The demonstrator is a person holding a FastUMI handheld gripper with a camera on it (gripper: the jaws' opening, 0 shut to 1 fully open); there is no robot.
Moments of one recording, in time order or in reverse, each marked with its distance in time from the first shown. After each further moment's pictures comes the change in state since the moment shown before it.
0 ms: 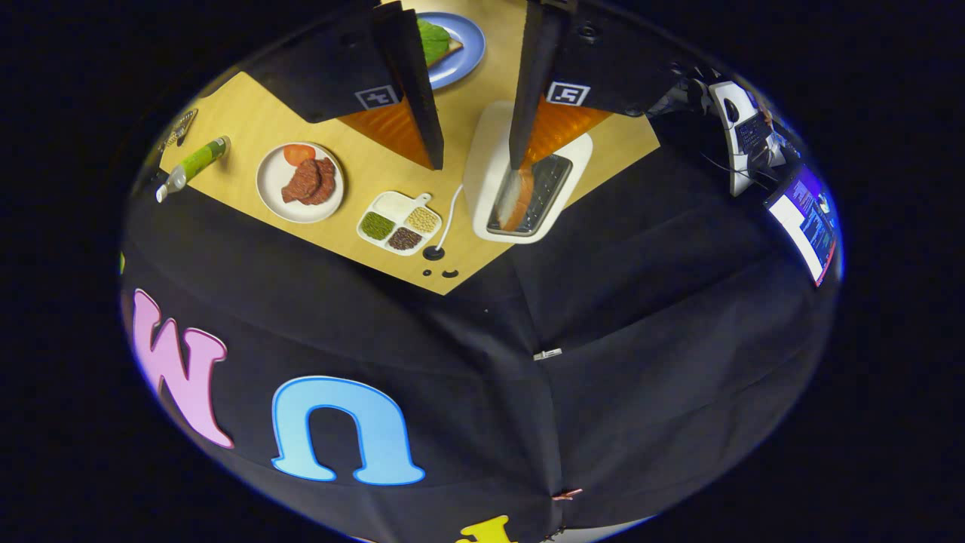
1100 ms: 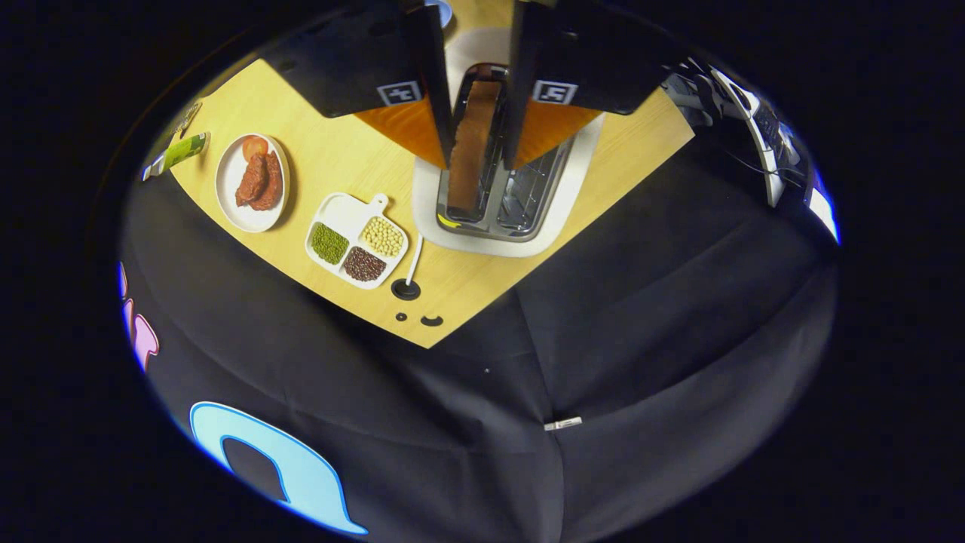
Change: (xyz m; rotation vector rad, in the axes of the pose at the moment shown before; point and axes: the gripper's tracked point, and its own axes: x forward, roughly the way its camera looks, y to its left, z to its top) arm 0.149 0.021 -0.037 0.006 0.277 -0.126
